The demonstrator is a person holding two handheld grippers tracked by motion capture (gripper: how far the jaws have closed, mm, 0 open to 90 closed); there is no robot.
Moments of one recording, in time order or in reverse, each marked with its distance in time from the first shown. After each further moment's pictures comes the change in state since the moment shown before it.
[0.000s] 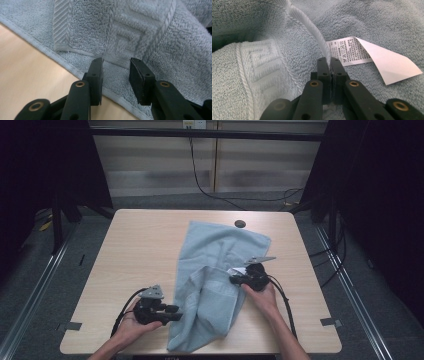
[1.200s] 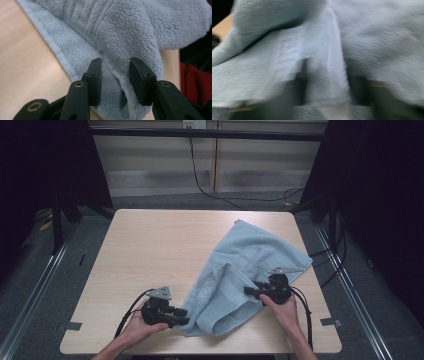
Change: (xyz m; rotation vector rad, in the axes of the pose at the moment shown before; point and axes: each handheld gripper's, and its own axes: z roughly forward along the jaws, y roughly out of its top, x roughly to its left) left arm -0.013 0.013 0.023 0.021 -0.132 0.019; right arm 0.003 -0.035 -0.071 -0.073 -0.012 0.093
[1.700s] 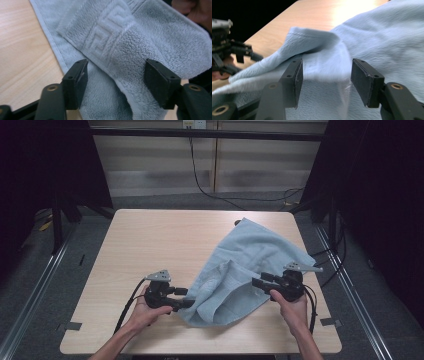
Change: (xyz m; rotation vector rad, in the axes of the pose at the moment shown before) left arm 0.028 0.027 0.005 -0.125 0.039 -0.042; right arm 0.005 0.014 -0.043 -0.188 -0.024 0.041
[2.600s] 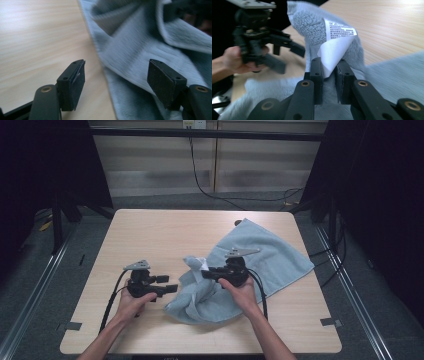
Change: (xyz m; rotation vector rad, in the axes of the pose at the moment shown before) left arm 0.035 -0.002 -0.033 -0.114 0.100 -0.105; right arm 0.070 0.031 0.121 0.099 0.265 -0.137
